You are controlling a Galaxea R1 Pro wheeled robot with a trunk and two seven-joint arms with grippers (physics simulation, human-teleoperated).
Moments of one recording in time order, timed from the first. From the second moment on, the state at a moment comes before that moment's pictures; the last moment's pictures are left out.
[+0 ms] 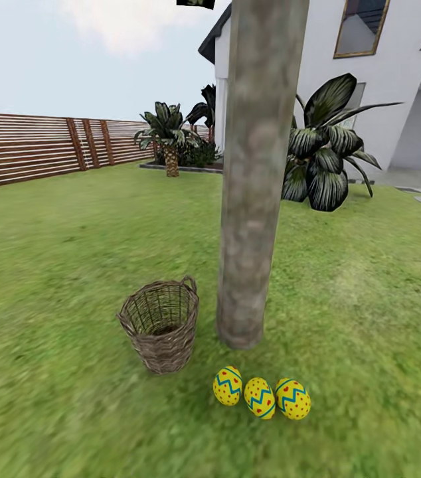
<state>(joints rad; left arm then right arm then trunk) -0.38 0.05 -0.41 -0.10 0.78 0.26 0.01 -0.41 -0.13 -0.16 0.02 0.40 -0.10 0.07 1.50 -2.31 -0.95</state>
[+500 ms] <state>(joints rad) -0.37 0.03 -0.41 -0.01 0.78 0.16 0.04 -0.40 -0.13 -0.16 0.02 0.40 -0.10 0.07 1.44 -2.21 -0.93</state>
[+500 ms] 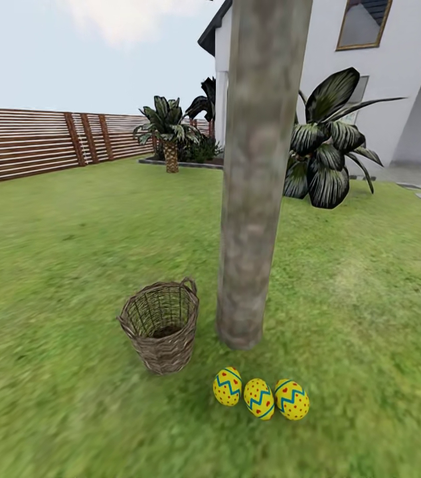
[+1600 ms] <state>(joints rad) -0.34 0.02 -0.41 -0.01 0.78 0.13 0.05 -0.39 -0.13 -0.16 0.04 0.39 -0.10 0.07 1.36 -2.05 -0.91</state>
